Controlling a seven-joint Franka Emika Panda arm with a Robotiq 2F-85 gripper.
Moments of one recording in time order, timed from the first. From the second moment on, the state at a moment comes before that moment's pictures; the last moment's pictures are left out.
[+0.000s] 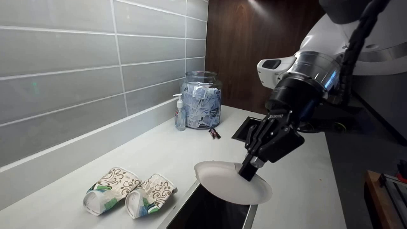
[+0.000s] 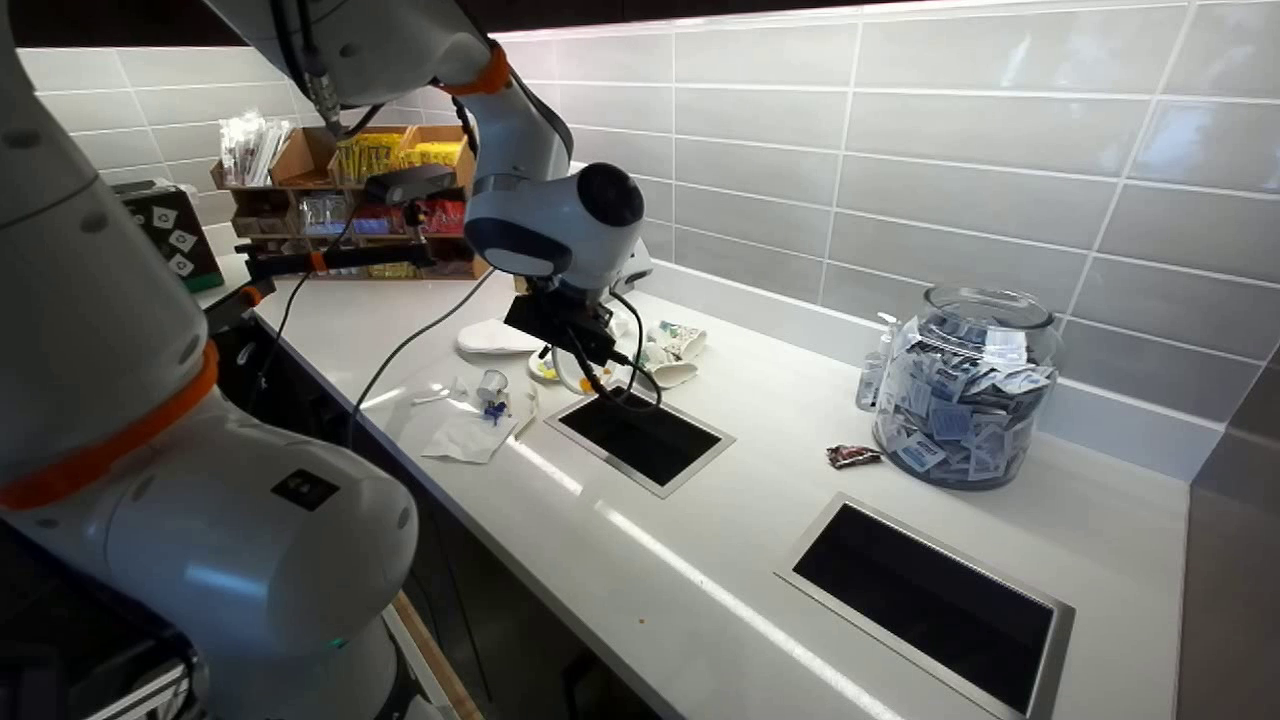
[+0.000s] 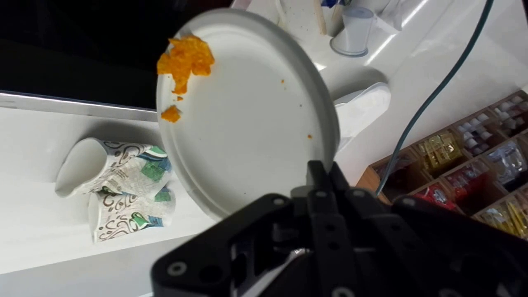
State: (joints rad) arm 0.43 -0.21 0.01 -2.60 1.35 2.59 -1.28
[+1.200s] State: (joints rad) arm 0.18 -0.25 0.09 -2.65 1.57 2.34 -1.53
